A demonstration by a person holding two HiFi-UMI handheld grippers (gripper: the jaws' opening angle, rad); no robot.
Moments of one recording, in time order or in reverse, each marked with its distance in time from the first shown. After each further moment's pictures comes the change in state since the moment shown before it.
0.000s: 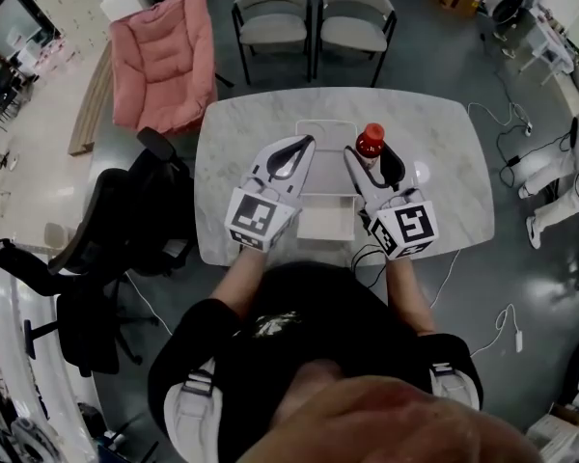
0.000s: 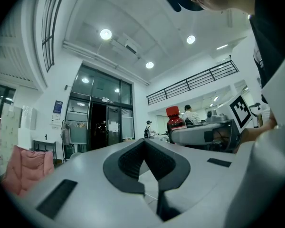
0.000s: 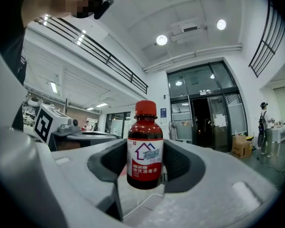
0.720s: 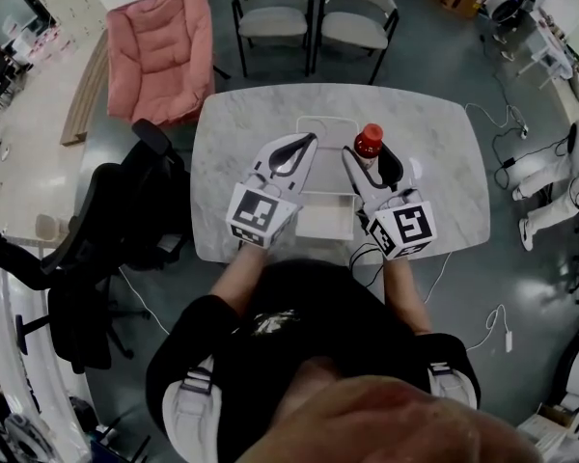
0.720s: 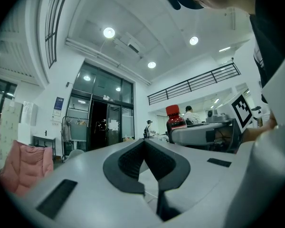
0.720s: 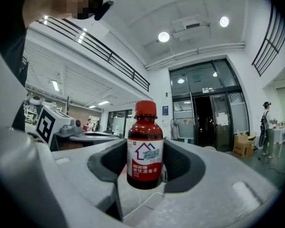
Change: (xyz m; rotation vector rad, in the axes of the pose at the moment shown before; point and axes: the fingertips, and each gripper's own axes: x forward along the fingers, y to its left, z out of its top) left arm 0.002 0.020 -0.016 -0.034 0.002 -0.004; right arm 0.023 0.011 -0.011 -0.012 0.027 0.021
